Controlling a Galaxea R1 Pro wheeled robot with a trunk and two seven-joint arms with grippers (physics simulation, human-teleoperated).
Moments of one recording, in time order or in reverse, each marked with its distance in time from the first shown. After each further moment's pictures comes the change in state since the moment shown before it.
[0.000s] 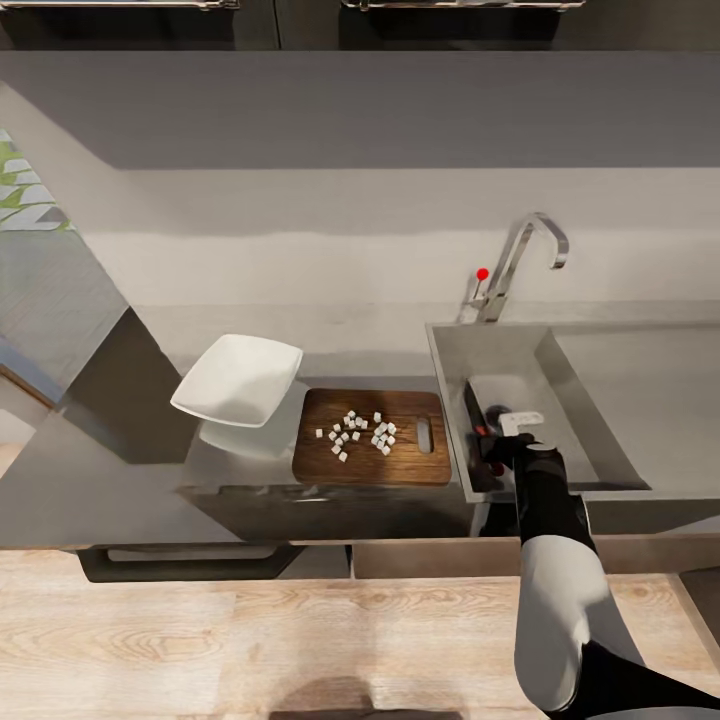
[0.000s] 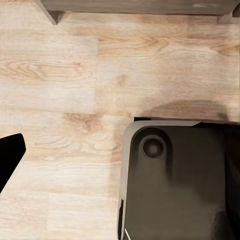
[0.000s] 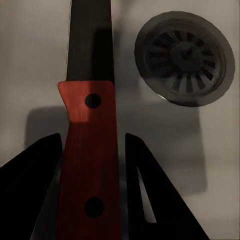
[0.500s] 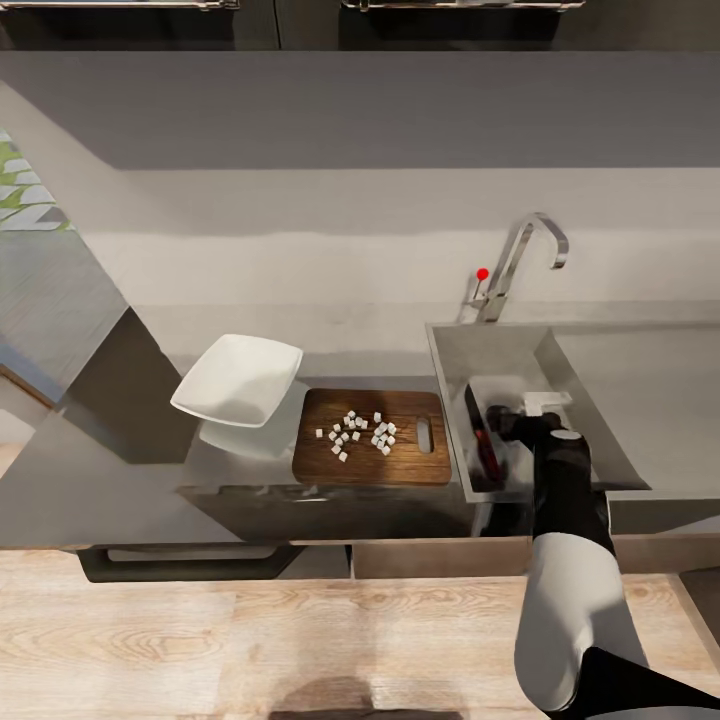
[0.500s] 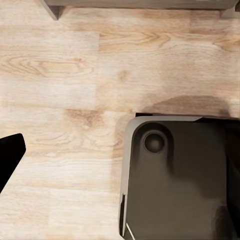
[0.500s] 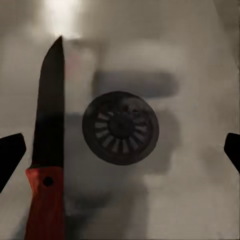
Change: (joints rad) left arm 0.000 0.000 0.001 0.015 0.000 0.000 0.000; right arm 0.000 0.000 -0.001 -0.169 -0.023 -0.002 0.022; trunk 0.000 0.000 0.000
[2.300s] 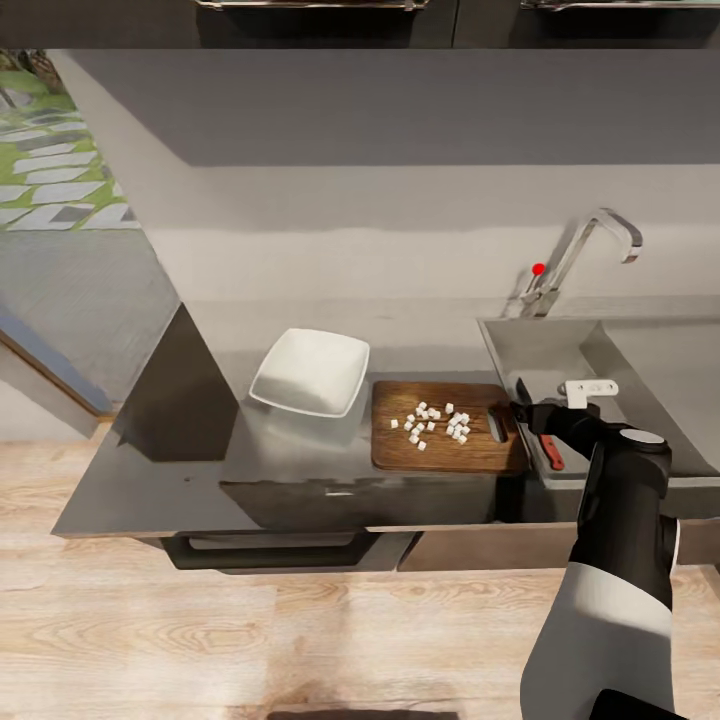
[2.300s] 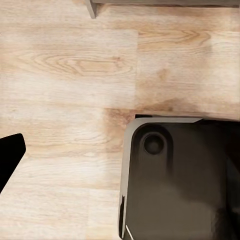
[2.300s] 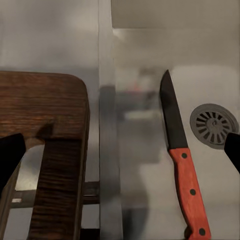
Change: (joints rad) left arm 0.000 0.000 0.000 -0.005 0.000 0.000 0.000; right arm 0.091 0.000 0.008 -0.431 -0.005 0.210 0.346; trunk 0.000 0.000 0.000
